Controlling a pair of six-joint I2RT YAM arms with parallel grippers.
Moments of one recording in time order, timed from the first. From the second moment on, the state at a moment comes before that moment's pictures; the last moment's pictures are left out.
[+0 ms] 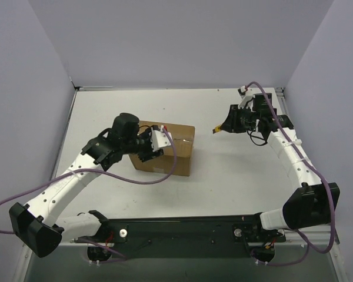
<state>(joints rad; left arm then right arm) -0.59 1.16 1.18 -0.66 0.37 0.65 0.17 1.39 1.23 -0.61 -0.41 0.05</state>
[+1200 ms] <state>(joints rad) -0.99 1.35 0.97 -0.14 0.12 0.82 0.03 1.30 0.84 0.02 -0.66 0.92</state>
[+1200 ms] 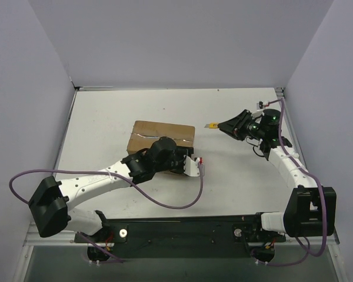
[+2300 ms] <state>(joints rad) -0.97 1.37 0.93 -0.04 -0.01 0.77 0.09 1.34 0.82 0.13 -0.72 0.94</state>
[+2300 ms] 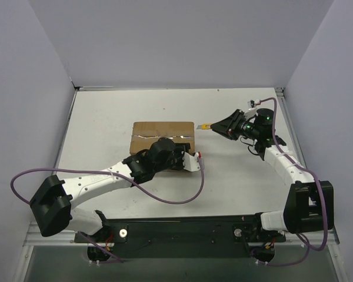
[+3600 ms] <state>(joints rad) -0.95 1.37 0.91 0.00 -0.02 0.76 0.11 1.44 0.84 0.19 -0.79 0.94</state>
